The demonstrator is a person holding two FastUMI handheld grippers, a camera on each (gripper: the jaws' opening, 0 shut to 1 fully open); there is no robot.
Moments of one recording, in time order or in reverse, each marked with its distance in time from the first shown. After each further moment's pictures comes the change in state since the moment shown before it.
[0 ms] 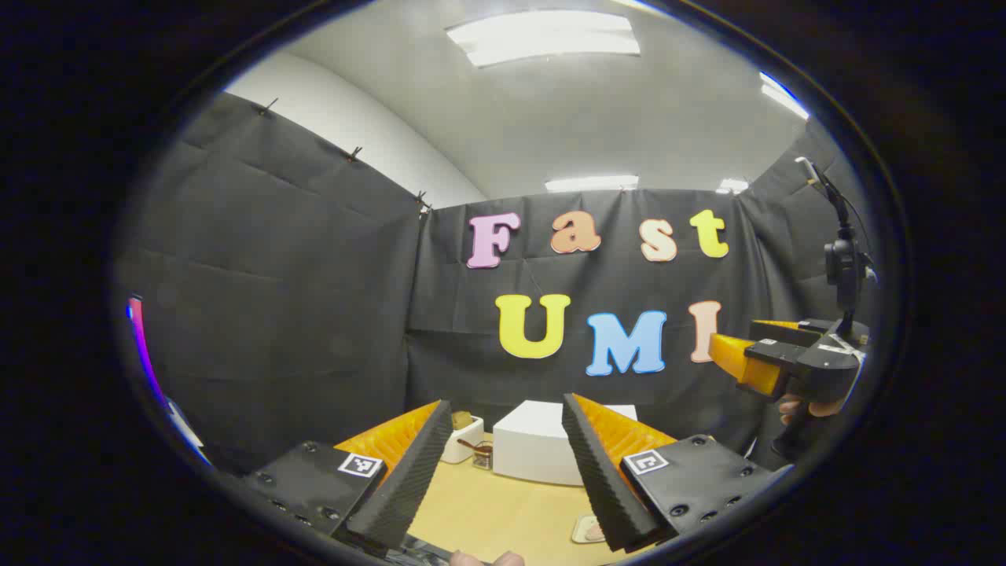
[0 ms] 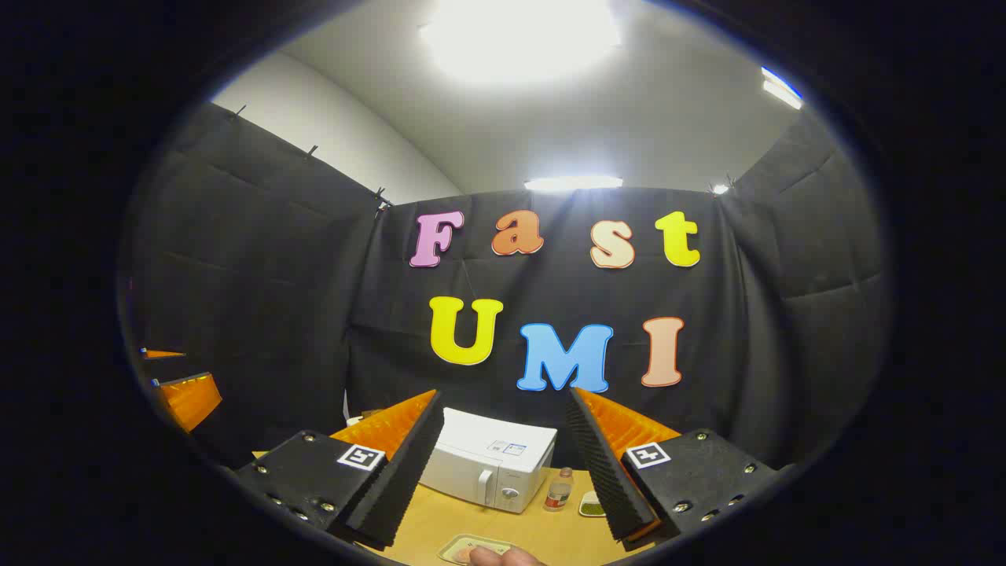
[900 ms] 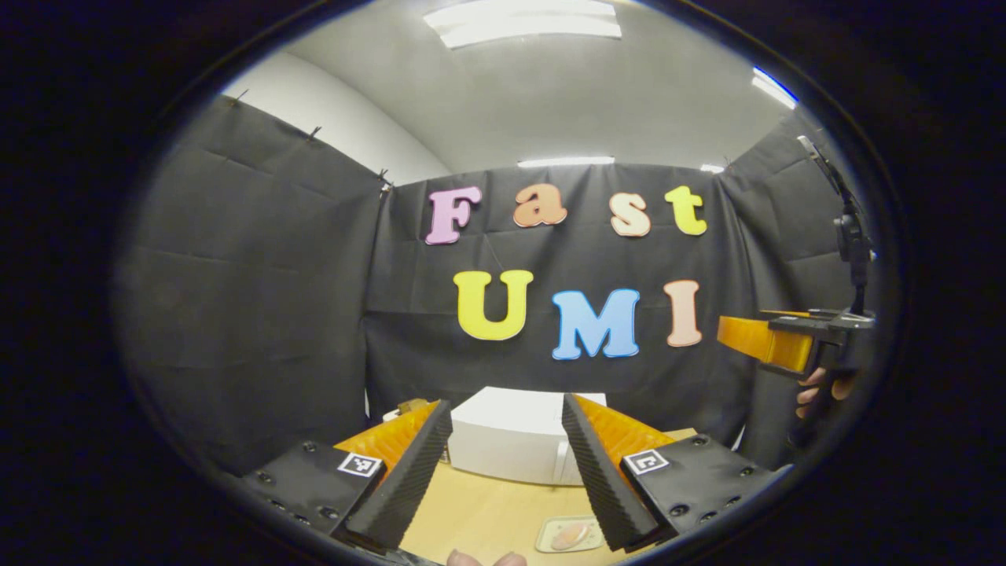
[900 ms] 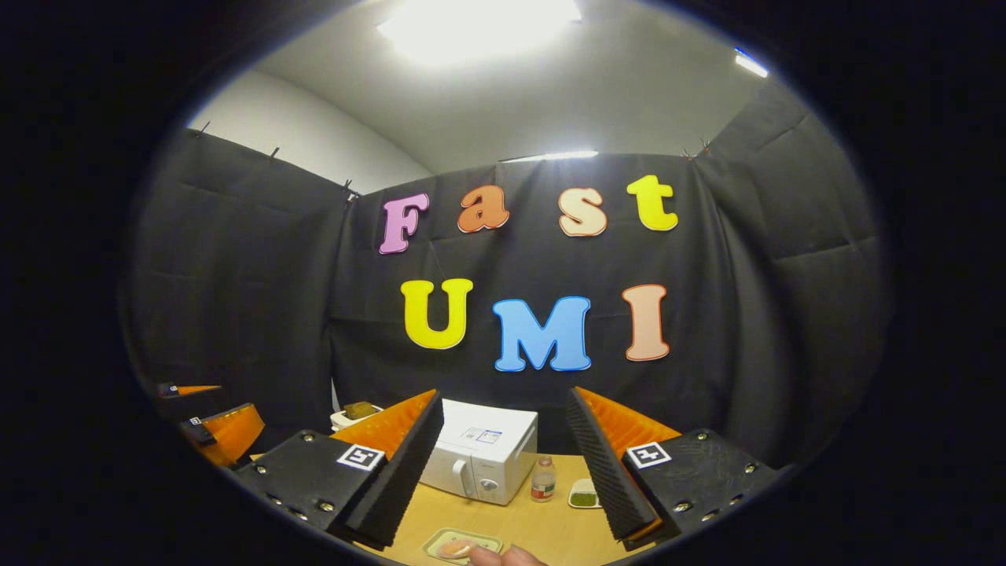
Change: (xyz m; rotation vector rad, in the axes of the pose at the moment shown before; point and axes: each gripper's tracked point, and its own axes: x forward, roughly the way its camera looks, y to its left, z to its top) left arm 0.089 -0.113 -0.046 0.023 0.060 -0.101; right arm 0.036 -0.085 -0.035 0.103 0.083 -0.037
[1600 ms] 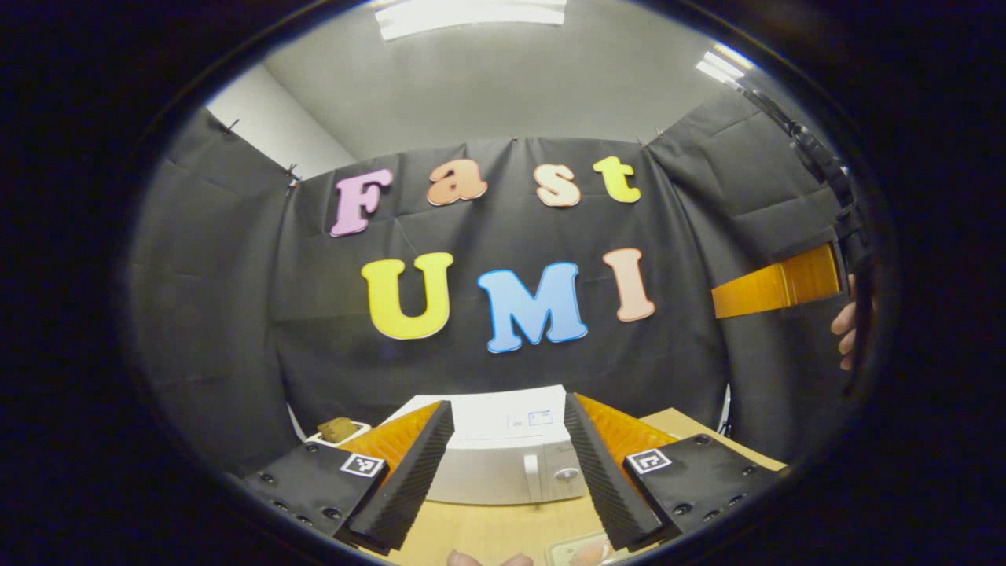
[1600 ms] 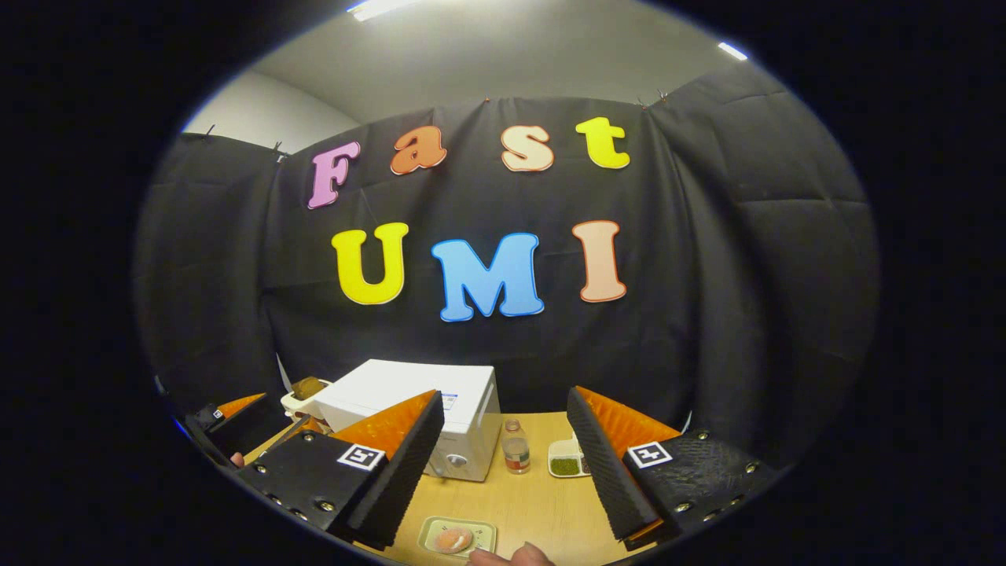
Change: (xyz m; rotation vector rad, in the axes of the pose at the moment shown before) left arm 0.168 -0.082 -0.107 0.093 -0.010 -0.341; right arm 0.052 -0.033 -0.079 0.061 0.231 -0.265
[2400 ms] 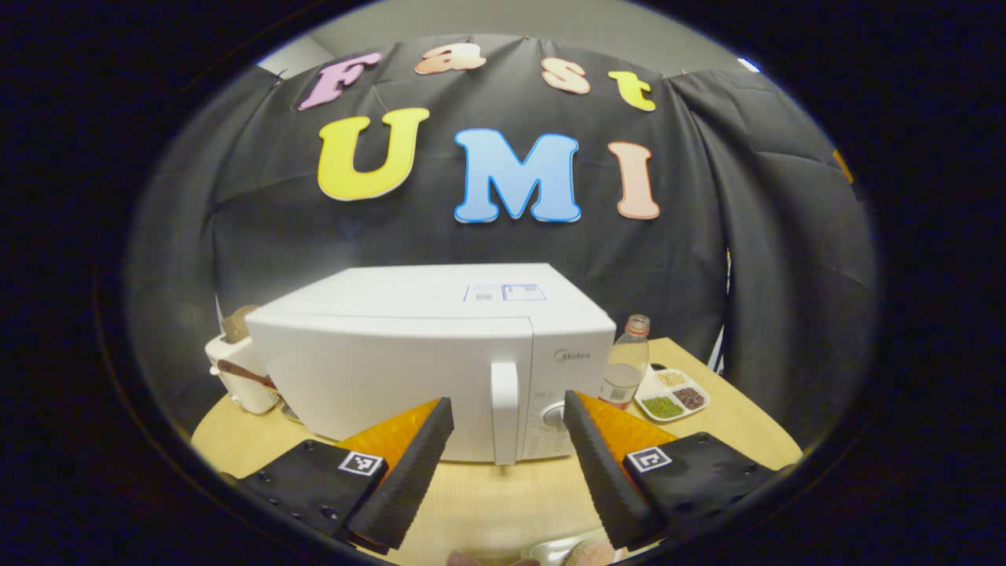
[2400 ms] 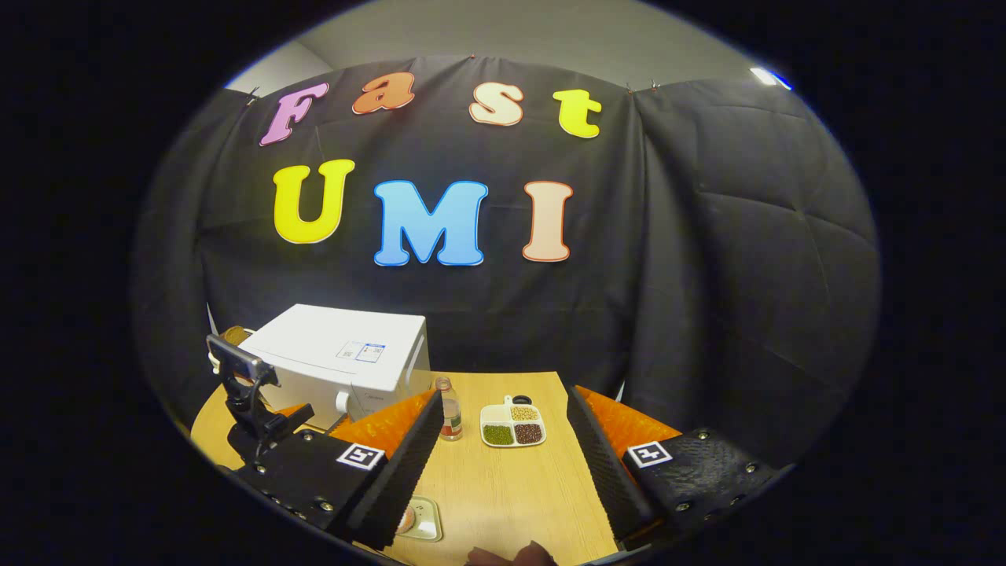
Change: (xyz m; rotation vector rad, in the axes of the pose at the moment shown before) left arm 0.144 -0.028 -0.259 -0.148 0.385 -0.071; right arm 0.013 -0.037 -0.042 -0.112 0.162 -0.218
